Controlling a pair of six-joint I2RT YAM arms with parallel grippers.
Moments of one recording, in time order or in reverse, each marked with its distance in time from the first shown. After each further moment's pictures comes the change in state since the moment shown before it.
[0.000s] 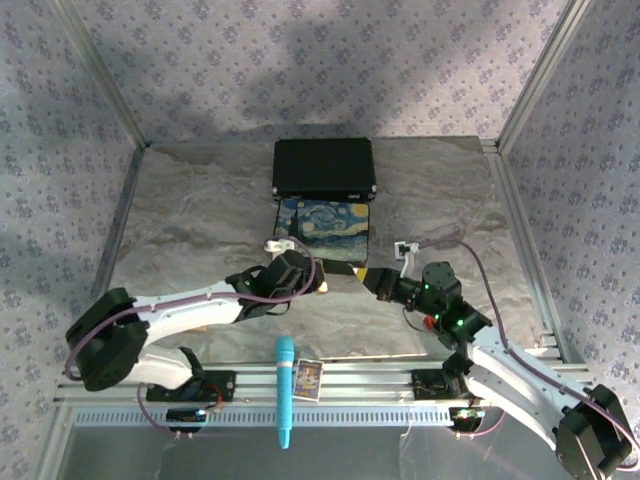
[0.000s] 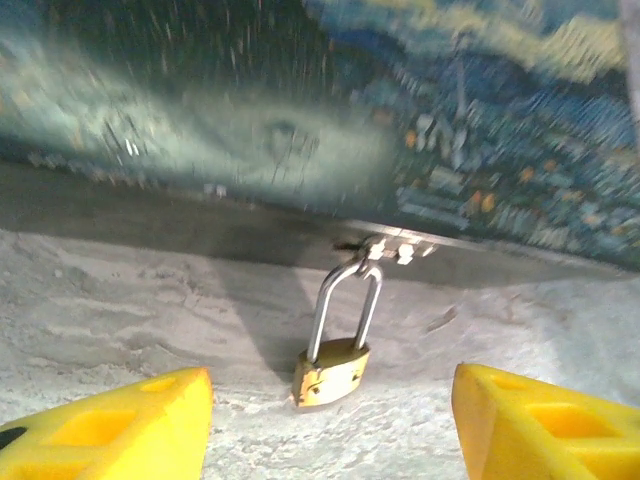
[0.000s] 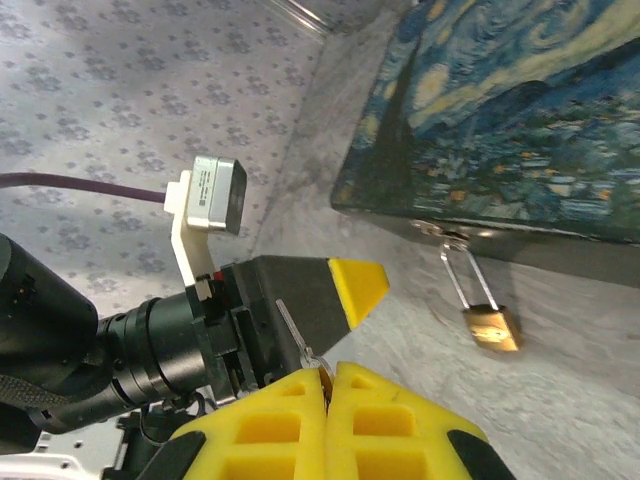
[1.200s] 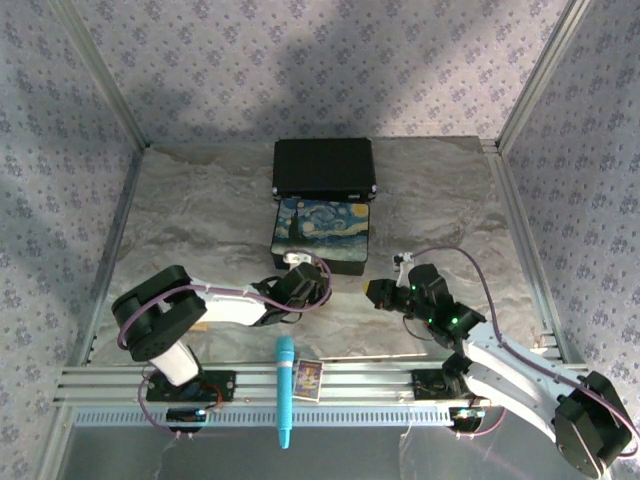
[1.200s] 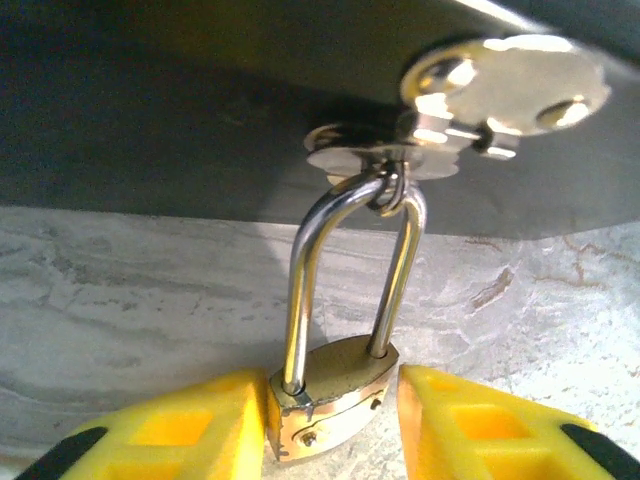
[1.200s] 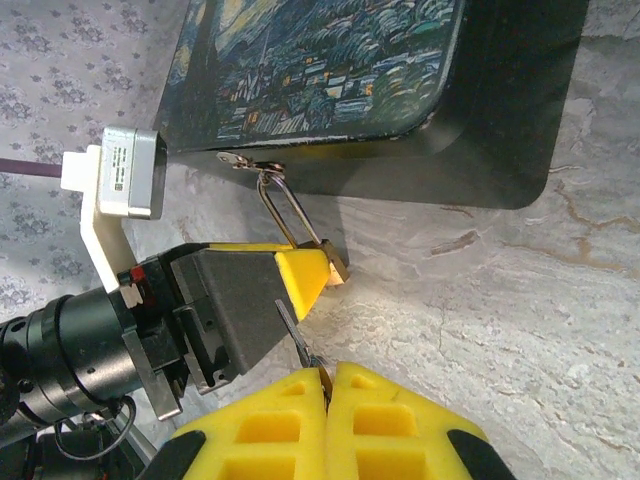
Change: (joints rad) left arm -0.033 0.254 -0.050 0.303 0.058 0.027; right arm 0.036 0.074 -0.003 -0.185 0.140 -0.092
